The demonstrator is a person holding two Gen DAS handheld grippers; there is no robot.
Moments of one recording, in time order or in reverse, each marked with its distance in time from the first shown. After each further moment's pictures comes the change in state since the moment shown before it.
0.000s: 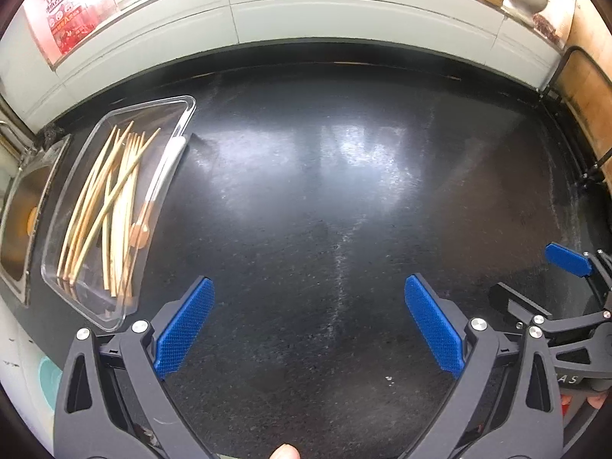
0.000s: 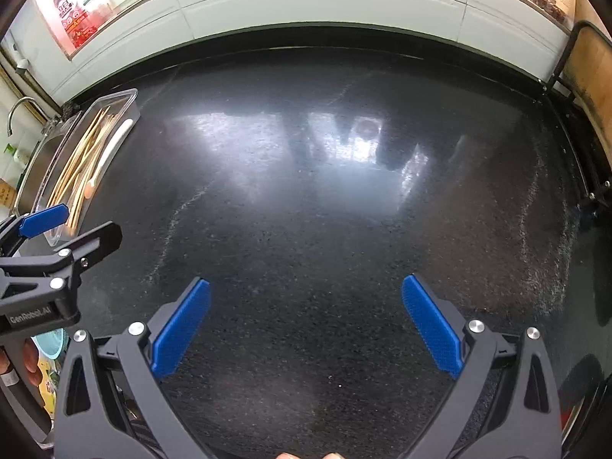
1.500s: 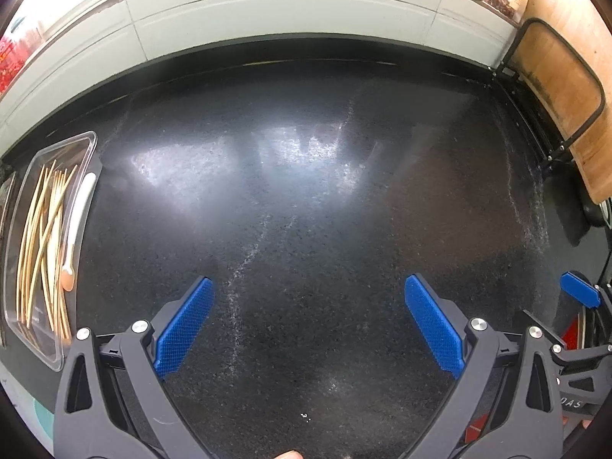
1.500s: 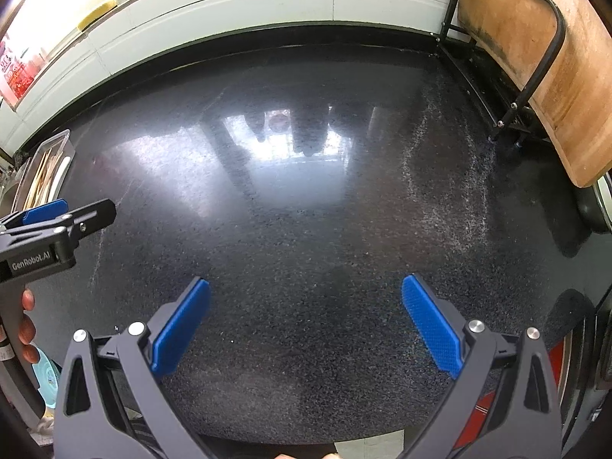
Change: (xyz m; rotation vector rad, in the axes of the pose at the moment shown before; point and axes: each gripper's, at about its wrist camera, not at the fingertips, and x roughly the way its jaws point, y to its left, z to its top) left arm 0.020 -0.069 0.029 0.093 0.023 -0.156; right arm -0.041 -0.084 -0.039 0.196 -0.014 -0.171
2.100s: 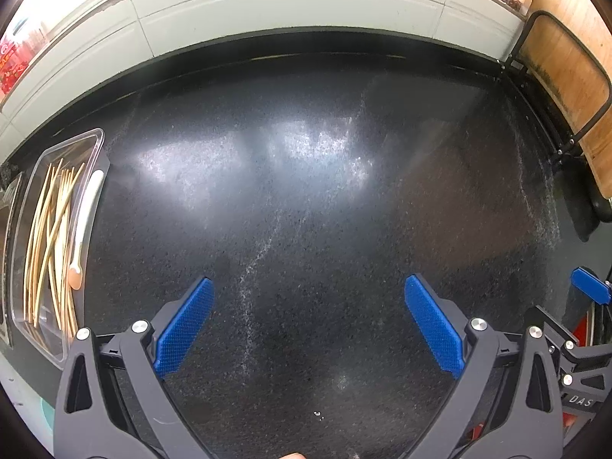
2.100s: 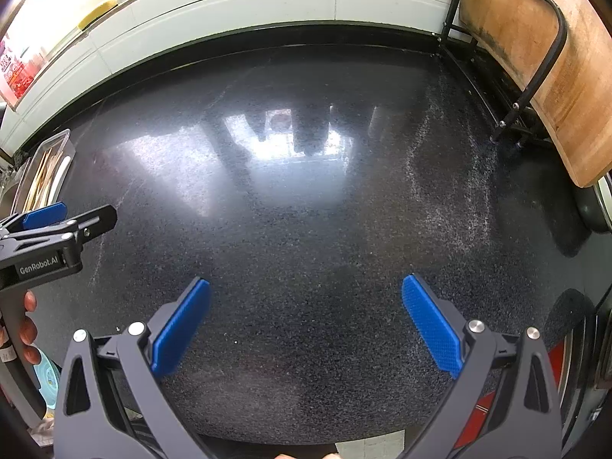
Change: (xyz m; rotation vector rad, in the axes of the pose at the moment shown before) left arm 0.004 0.004 -0.001 0.015 0.021 0.032; right arm 0.002 0.006 0.001 0.006 0.001 0.000
